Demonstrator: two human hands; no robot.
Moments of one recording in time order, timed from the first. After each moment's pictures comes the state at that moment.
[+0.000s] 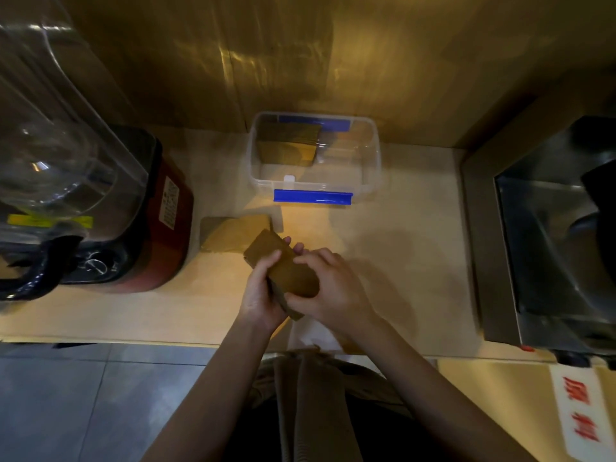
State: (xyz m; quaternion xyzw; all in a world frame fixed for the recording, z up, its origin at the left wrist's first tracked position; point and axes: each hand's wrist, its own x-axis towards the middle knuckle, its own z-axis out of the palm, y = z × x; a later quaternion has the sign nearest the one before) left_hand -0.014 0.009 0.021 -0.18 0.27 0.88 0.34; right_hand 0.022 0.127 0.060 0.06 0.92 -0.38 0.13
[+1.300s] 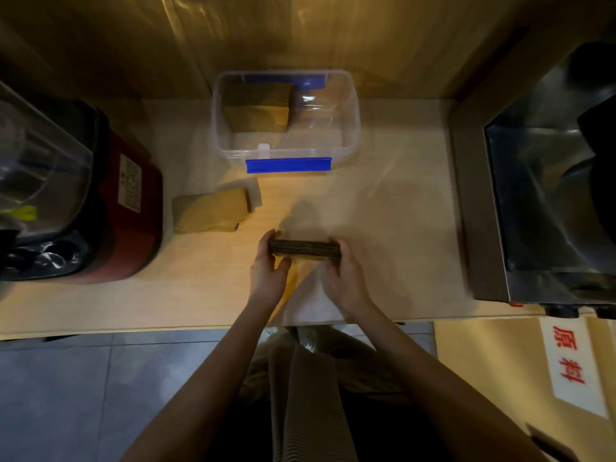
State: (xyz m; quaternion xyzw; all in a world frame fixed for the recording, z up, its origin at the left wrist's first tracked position) left_hand 0.004 0.031 -0.041 -0.05 0.81 0.54 0.23; right_hand 0.057 0.163 -0.033 0.28 0.78 -0.55 0.08
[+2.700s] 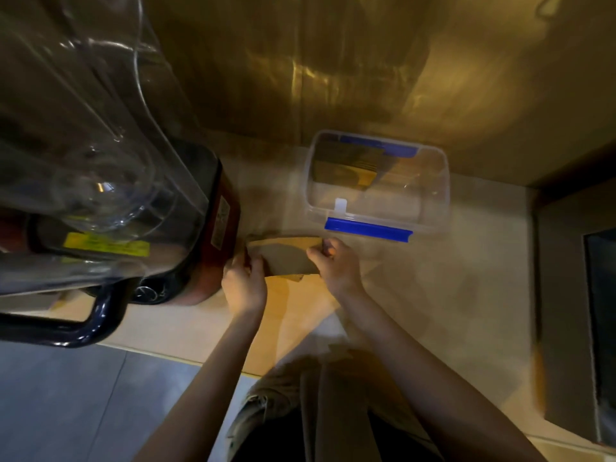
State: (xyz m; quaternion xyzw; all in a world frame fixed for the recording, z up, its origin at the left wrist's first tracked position) left_hand -0.095 -0.057 -0.002 -0.26 0.86 0.43 0.05; right_hand -0.101 0.082 0.004 0.23 0.81 -0.52 0.12
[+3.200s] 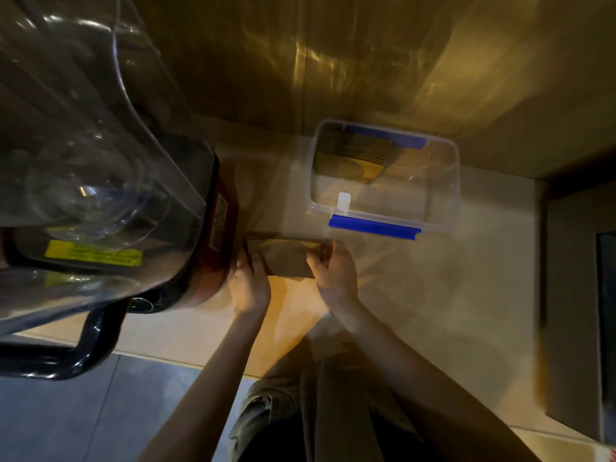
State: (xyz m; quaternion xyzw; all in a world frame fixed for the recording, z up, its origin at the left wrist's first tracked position) left_hand -0.106 -0.061 -0.036 -0.26 0.87 0.41 0.12; right_hand -0.100 0.067 -0.030 0.26 0.82 -0.50 0.09
